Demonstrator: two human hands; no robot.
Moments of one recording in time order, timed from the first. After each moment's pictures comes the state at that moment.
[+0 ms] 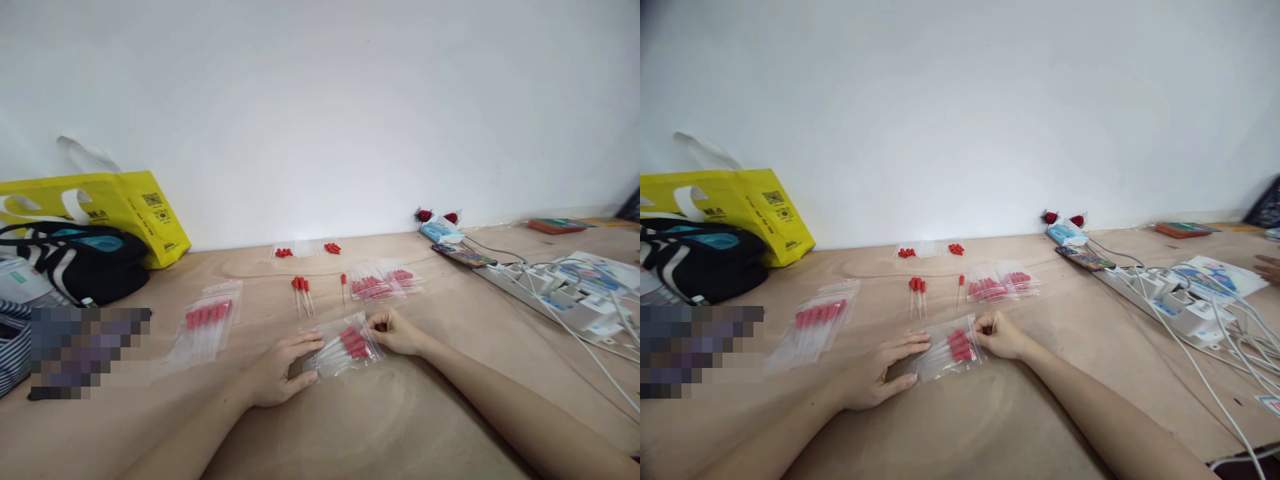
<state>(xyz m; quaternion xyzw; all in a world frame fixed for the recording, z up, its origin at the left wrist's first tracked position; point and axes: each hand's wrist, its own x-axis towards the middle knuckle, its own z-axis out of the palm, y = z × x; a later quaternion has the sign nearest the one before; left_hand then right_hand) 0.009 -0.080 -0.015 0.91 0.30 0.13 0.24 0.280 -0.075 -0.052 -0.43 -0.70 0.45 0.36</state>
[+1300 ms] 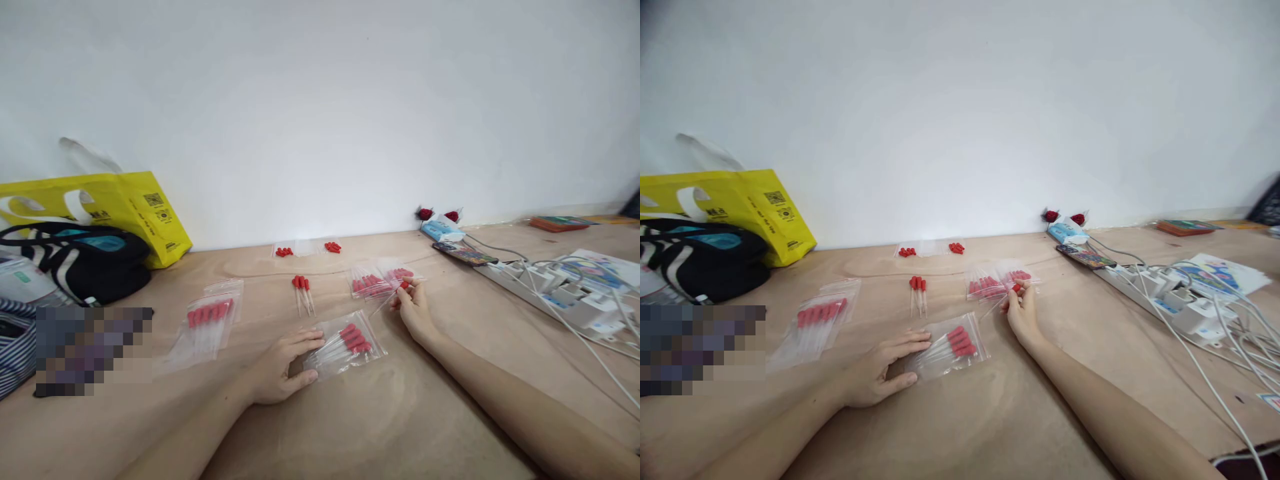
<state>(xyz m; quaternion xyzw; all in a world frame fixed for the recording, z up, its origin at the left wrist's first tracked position) 0.010 -0.081 -0.014 0.91 0.30 0.13 0.24 0.296 -0.059 -0.058 -0.52 -0.40 0.31 0.69</state>
